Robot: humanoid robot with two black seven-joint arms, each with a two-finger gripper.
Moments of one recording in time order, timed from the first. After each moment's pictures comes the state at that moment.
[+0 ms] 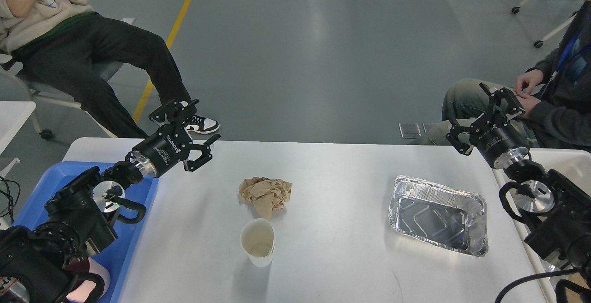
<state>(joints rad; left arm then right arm) -0.81 0.07 -0.78 -0.13 0.17 -0.90 -0.13 0.65 -0.32 1.02 0.48 -0.16 0.57 0.24</state>
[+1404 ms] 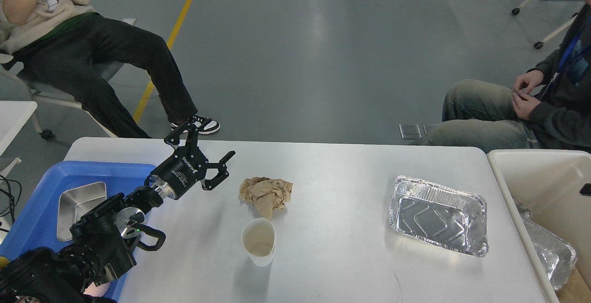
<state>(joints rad) -0.72 -0.01 -0.76 -0.14 0.18 -0.90 -0.25 0.19 -1.41 0.72 1.49 -0.70 0.36 -0.04</state>
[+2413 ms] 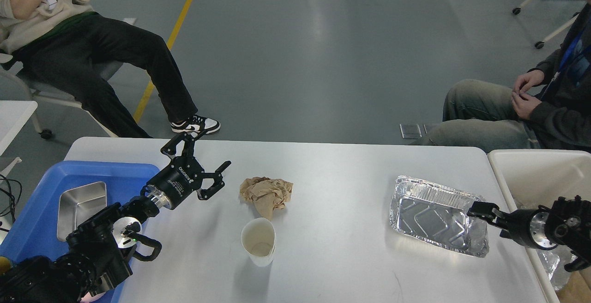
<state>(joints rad) -0.69 0.00 -0.76 -0.13 0.18 -0.90 -0.25 0.51 -0.64 0.54 0.79 -1.17 0.41 0.03</state>
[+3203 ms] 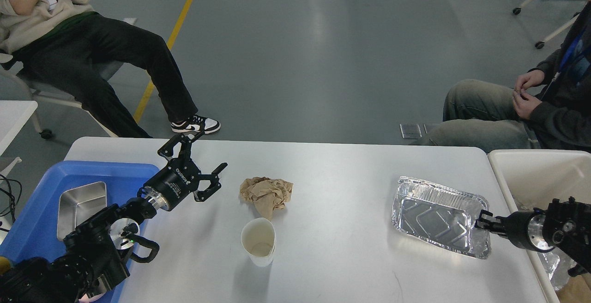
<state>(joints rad) -0.68 0.01 -0.76 -0.13 0.18 -0.88 -0.25 0.50 -0.63 0.53 0.77 -1.29 0.42 0.12</state>
